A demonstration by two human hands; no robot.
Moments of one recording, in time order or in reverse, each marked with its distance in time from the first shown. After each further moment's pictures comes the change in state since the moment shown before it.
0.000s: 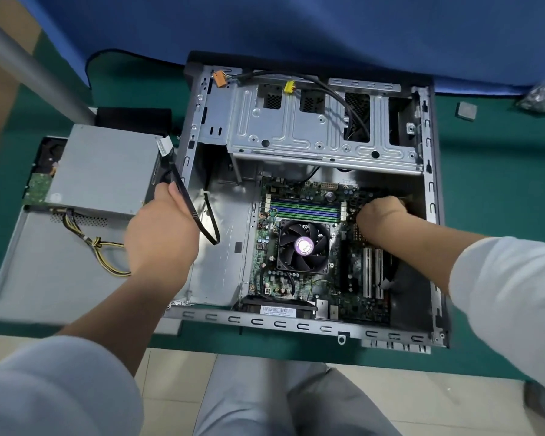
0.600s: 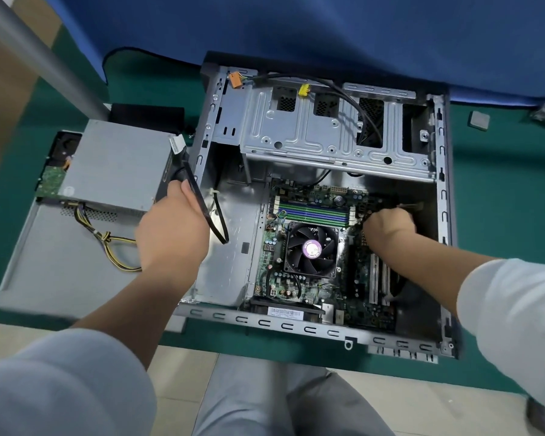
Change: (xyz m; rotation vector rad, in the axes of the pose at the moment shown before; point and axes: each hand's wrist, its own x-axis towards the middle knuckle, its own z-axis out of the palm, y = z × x) left_hand 0.001 0.000 0.000 -0.011 -0.007 -0.016; right_hand -0.001 -0.012 0.004 0.058 0.064 0.052
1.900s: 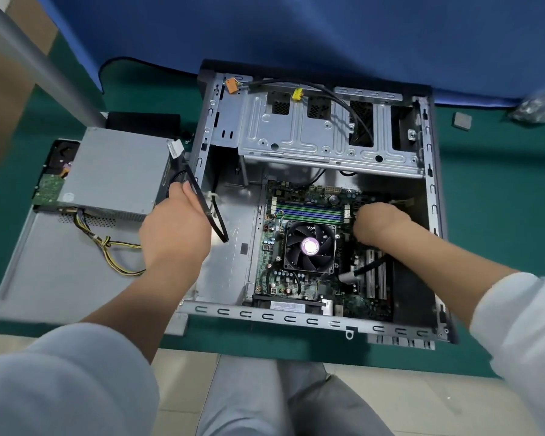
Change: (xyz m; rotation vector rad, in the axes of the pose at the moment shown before) left_hand 0.004 -0.005 0.005 -0.029 0.024 0.022; right_hand -0.020 0.006 -0.018 0.766 -0.004 0.154
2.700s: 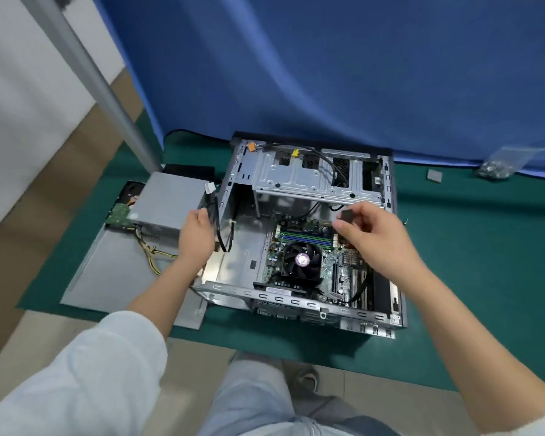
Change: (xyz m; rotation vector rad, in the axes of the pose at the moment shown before) left_hand -0.015 -0.008 -0.021 -0.517 -0.066 -0.150; right_hand -0.147 0.032 -0.038 1.086 0.490 -0.478
